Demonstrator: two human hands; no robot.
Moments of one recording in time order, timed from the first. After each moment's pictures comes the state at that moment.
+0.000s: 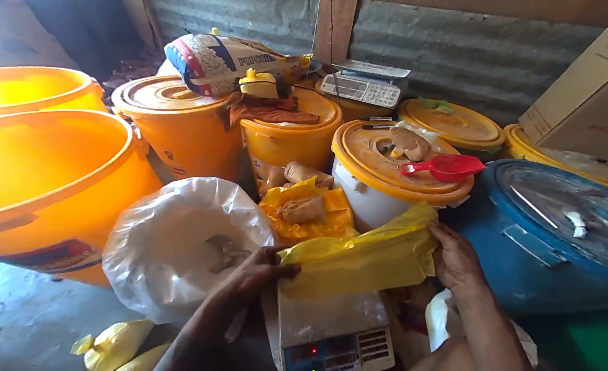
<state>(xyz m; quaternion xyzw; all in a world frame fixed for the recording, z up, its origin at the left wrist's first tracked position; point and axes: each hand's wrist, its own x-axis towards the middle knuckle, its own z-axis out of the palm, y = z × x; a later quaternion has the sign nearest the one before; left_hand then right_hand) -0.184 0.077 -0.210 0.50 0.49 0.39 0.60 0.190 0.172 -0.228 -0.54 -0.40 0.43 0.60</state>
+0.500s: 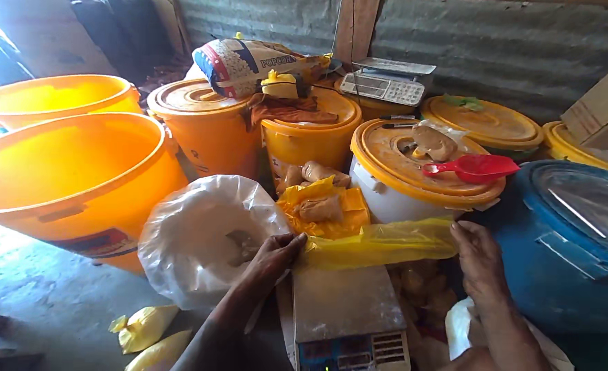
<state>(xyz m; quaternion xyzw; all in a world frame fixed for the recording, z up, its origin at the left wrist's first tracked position) -0.178 0.081 -0.203 0.43 0.53 0.49 0.54 0.191 0.170 -0.235 -0.59 -0.52 0.27 0.55</state>
